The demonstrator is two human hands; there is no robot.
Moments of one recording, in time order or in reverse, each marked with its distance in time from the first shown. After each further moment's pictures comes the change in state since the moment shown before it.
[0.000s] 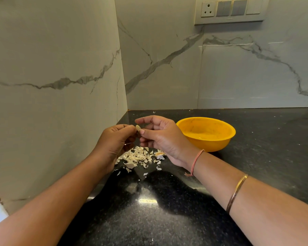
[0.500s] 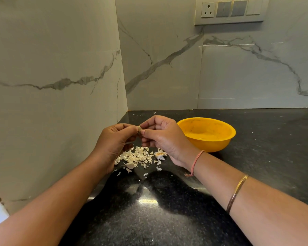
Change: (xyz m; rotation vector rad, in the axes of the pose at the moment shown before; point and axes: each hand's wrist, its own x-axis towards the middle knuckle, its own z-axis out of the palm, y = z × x) left_hand 0.000 0.000 -0.002 0.043 0.028 0.029; right_hand 0.000 0.000 -0.002 -0.039 0.037 -0.012
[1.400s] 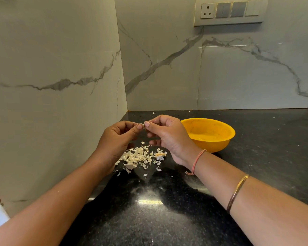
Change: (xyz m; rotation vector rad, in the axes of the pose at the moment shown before) left_hand -0.001 -0.003 -0.001 0.078 -0.046 0.126; right_hand 0.003 0.000 -0.003 -0.010 0.124 0.009
